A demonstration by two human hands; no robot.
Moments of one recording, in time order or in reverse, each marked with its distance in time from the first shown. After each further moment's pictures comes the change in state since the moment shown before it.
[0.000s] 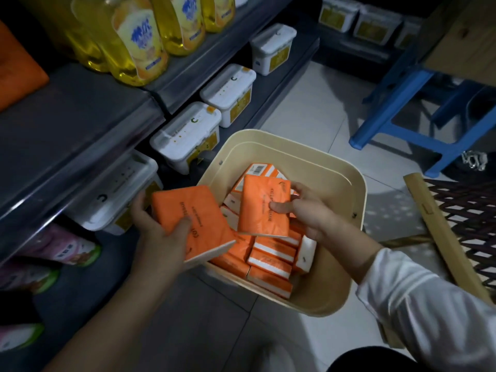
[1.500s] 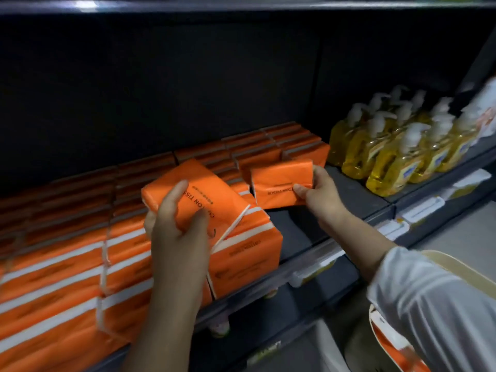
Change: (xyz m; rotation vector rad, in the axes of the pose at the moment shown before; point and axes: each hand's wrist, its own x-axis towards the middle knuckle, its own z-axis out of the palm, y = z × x) left_hand -0.032 0.041 -0.315 -0.339 0.669 0.240; right_hand -0.079 -0.108 0.389 -0.334 -0.335 -0.672
